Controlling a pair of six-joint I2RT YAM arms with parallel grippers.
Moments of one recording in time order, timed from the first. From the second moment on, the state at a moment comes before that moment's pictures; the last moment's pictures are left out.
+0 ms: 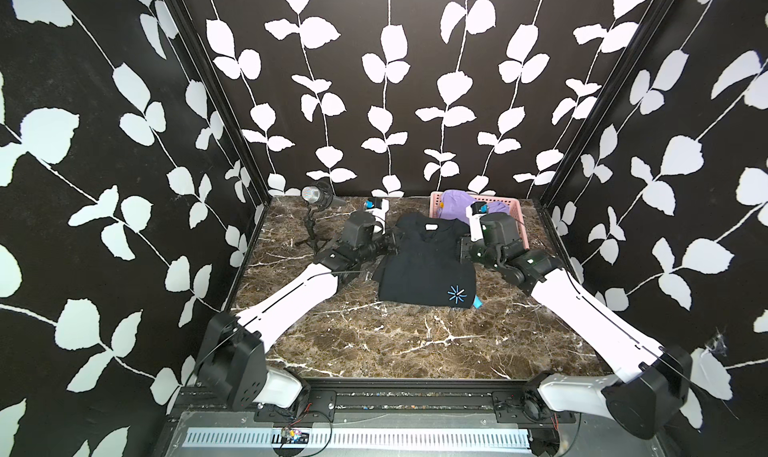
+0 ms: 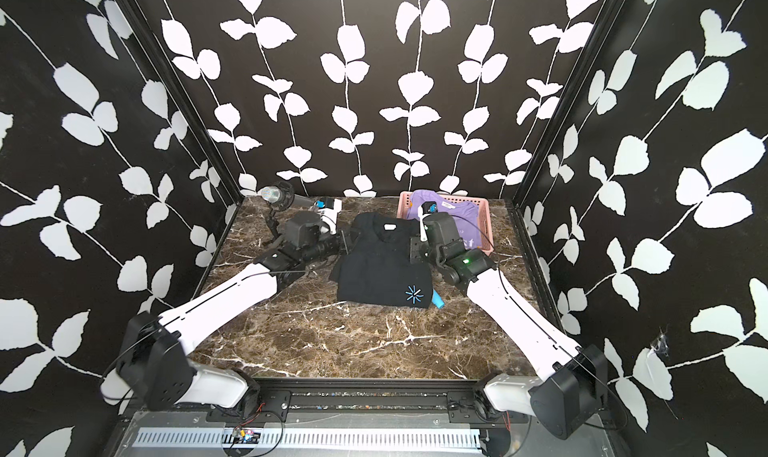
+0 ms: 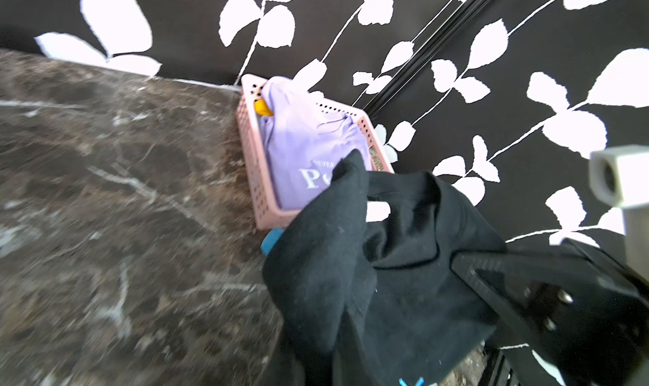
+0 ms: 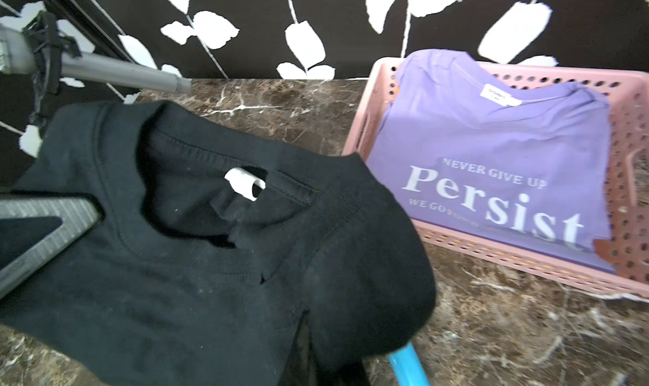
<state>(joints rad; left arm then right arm) -0.62 1.47 1.16 -0.05 0.22 -0.56 0.52 1.28 1.20 -0.54 0.06 0.31</state>
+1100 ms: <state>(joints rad) -0.70 2.63 2.58 -0.21 0.20 -0.30 0.12 1.69 1.56 -0.49 0.34 0.12</state>
